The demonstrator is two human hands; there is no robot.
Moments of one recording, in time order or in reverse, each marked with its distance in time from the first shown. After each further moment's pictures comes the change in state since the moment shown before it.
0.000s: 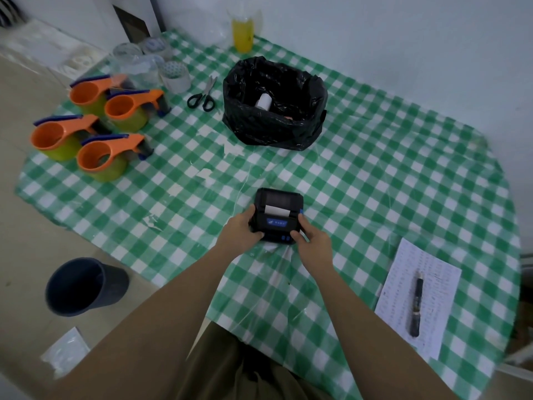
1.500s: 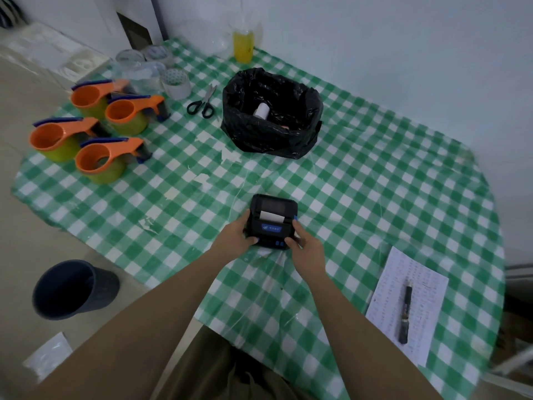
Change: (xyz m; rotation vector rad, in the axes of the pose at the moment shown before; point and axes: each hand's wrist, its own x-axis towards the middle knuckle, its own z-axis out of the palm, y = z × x) left_hand -0.009 0.010 -0.002 -0.076 -0.030 -0.018; right_hand -0.001 -0.001 -0.002 -0.060 -0.032 0.021
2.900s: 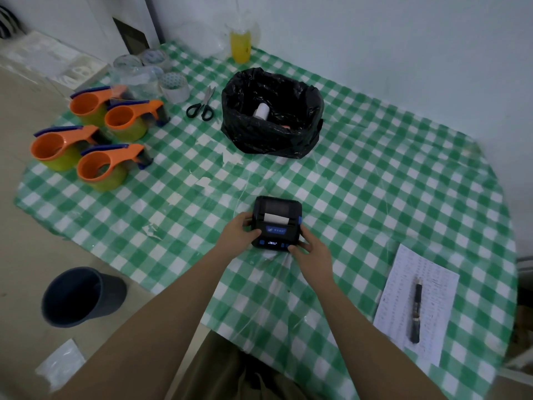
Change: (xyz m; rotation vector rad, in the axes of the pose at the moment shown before) left_hand 0.012 0.002 -0.006 -0.216 0.078 -0.113; right_hand -0.008 0.004 0.003 0.152 0.016 0.016
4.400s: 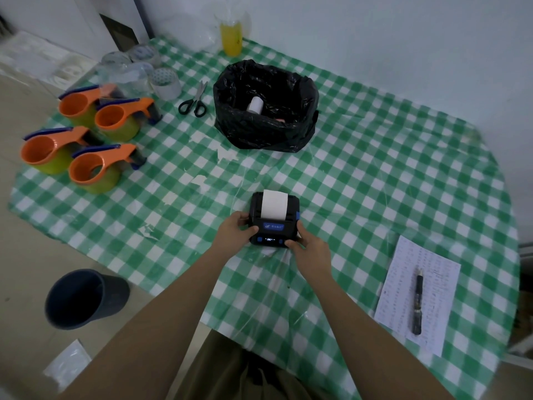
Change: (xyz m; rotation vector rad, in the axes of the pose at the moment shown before) left_hand 0.000 -0.004 0.002 -0.114 0.031 -0.055; right_hand 0.008 0.004 0.002 -0.326 0.029 -0.053
